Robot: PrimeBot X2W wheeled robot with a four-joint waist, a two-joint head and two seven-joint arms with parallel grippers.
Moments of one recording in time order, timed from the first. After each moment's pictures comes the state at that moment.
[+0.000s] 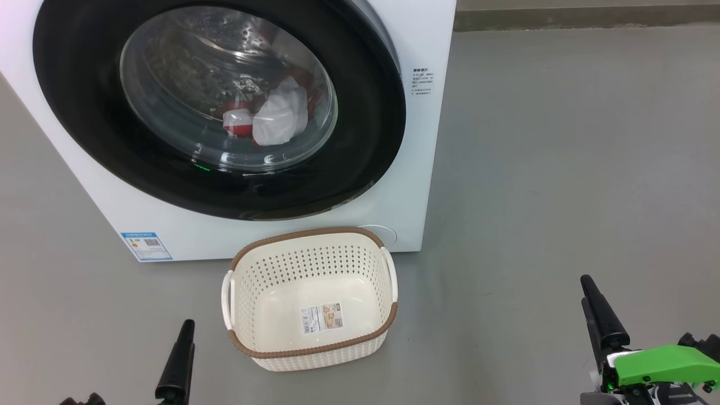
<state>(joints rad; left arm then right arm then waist) -0.03 0.03 0.05 0.29 -1.43 -0.12 0.03 -0.03 -0.03 -0.09 0.31 1.46 0.13 0.03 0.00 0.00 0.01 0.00</state>
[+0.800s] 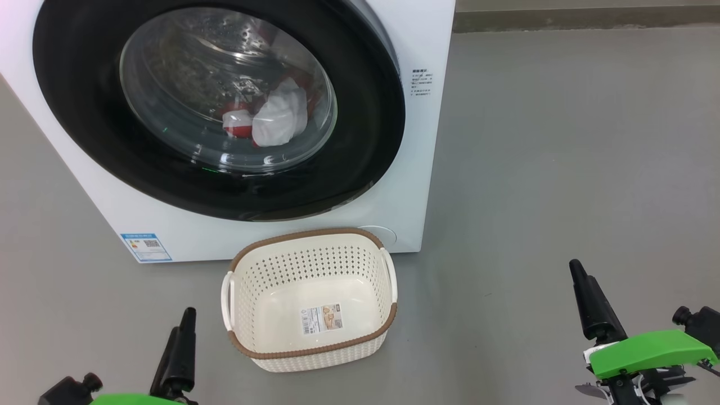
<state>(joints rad) -0.05 0.03 0.05 0.27 -1.11 -0.12 -0.04 -0.05 -0.04 -0.06 0.27 1.10 0.13 -0.04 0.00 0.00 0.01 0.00</state>
